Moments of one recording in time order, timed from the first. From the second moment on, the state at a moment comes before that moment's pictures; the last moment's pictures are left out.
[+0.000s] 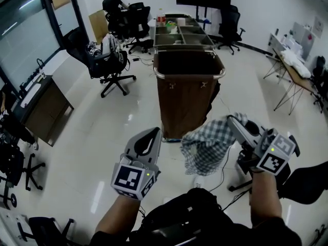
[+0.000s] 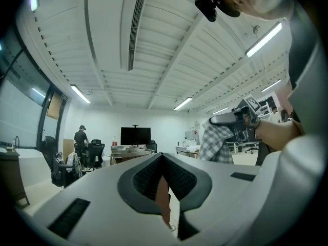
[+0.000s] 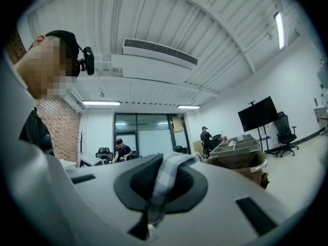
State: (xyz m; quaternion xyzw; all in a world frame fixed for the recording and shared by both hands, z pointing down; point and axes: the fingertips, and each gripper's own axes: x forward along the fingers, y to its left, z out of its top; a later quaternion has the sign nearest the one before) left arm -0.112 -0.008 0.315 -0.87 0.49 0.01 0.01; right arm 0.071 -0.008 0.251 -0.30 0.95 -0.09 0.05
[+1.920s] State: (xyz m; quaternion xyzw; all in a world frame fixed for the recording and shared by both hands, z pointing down) left arm -0.150 -0.377 0.299 -0.78 0.63 -0.01 0.02; right arm -0.007 -0.615 0.343 -0.30 0.95 -0.07 -0.12
